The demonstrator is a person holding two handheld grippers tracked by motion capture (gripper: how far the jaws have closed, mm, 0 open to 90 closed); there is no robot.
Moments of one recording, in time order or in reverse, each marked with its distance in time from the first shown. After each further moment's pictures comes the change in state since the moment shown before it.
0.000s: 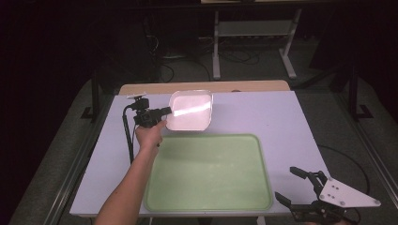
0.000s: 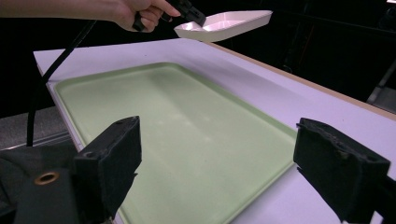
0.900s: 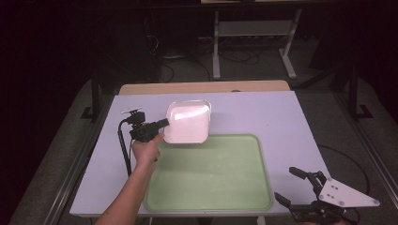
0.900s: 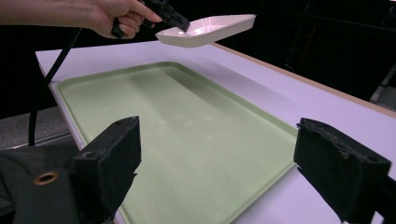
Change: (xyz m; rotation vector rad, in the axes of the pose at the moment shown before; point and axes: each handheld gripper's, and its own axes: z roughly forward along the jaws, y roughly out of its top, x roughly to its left) left arm -0.001 -0.035 -0.027 -0.010 0.004 -0.019; right arm 0.000 -0.001 0.001 0.000 0.007 0.007
